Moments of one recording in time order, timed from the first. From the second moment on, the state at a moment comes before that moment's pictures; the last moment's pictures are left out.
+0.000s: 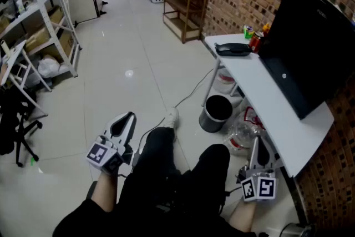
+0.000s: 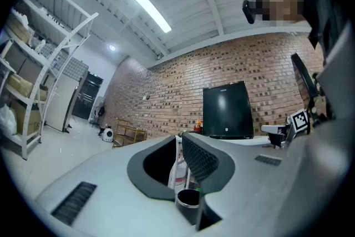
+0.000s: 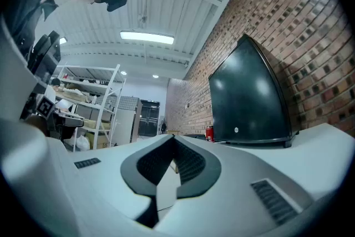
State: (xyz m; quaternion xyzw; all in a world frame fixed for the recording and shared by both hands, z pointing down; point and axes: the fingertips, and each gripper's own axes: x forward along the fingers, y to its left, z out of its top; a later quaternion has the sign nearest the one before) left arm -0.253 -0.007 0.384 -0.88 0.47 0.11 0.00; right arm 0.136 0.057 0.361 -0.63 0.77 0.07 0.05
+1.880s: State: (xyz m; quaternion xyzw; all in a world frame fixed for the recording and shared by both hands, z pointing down) left arm -0.082 -0.253 0.306 -0.95 0.29 0.13 0.04; right arm 0.181 -0.154 0.308 -0.65 0.76 0.04 0.01
